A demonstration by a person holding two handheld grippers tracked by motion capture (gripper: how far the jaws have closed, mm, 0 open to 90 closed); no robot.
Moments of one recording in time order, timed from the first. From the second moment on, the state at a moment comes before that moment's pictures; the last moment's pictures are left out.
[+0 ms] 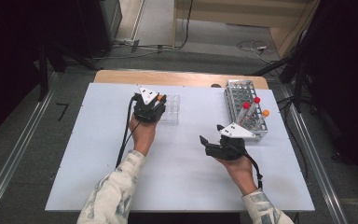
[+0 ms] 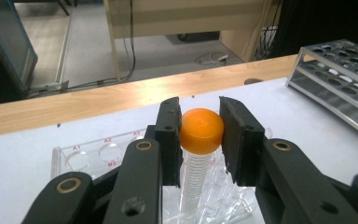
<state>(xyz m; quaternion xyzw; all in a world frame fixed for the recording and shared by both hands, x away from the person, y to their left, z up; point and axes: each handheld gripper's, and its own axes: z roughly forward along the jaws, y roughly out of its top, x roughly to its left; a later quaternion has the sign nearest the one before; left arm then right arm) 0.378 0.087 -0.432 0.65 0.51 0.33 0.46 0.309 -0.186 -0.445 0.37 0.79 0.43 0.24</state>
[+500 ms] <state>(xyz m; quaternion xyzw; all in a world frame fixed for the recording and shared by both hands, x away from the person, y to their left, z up) 0.377 0.088 -0.433 0.65 0.52 0.31 0.47 0.309 -0.186 -0.446 0.37 0.79 0.43 0.25</state>
